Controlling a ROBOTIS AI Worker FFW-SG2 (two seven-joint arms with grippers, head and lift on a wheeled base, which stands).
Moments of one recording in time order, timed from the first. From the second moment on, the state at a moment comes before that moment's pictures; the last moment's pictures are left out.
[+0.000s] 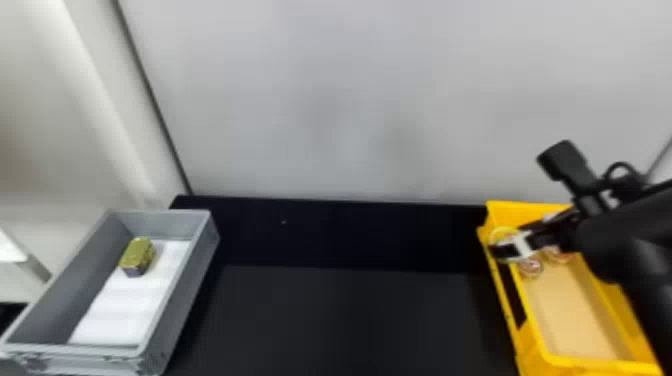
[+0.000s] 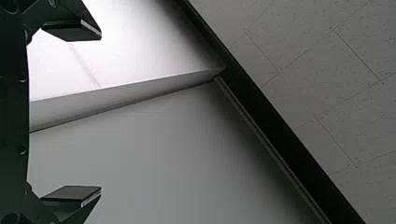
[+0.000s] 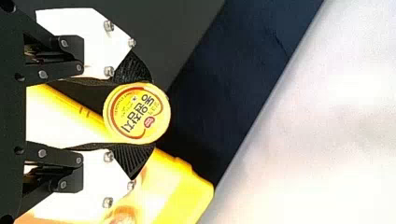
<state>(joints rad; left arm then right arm) -0.39 0.37 0.16 -2.29 -0.23 0.23 0.11 -0.39 -0.28 0.10 -1.60 0.75 1.10 1.08</state>
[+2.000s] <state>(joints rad) -0.42 0.39 0.14 -2.30 -0.25 0.24 0.10 -0.39 -0.33 -0.29 -1.08 0.35 0.90 0.64</state>
